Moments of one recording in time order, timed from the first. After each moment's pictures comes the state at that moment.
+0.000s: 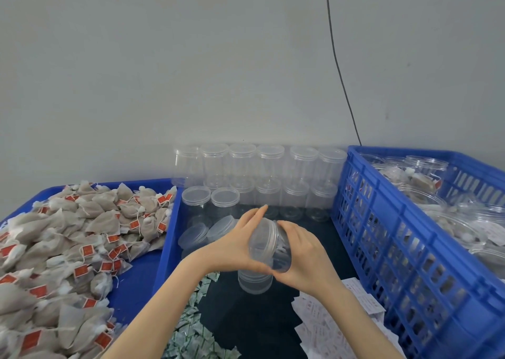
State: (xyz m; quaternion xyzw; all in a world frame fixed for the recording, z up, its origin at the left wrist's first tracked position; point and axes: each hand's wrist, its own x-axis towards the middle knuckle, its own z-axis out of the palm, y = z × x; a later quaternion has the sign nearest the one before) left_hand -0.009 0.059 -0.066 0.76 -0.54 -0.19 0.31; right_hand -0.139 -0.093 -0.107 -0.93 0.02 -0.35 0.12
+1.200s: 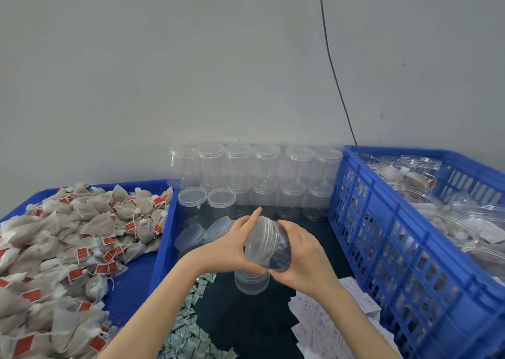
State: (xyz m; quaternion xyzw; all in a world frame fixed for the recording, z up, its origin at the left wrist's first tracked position) left_hand -0.007 0.060 -0.066 0.77 -0.53 -0.23 0.28; right_hand -0.143 -0.095 -0.109 -0.92 0.04 -0.36 0.14
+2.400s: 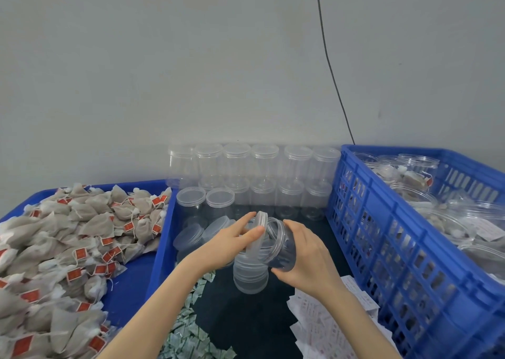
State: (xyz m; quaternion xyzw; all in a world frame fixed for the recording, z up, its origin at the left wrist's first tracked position) left_hand -0.018 0.057 -0.057 0.76 -0.41 -0.28 0.42; right_hand -0.153 -0.097 -0.108 -0.92 0.08 -0.35 0.17
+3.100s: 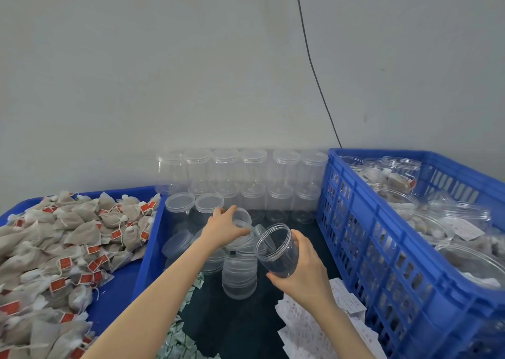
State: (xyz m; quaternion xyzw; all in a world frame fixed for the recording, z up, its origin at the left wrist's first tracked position) left_hand 0.035 -0.009 -0.082 0.90 -0.33 -0.12 0.25; right_hand -0.166 -0.106 -0.134 -0.88 0.23 -0.31 0.29
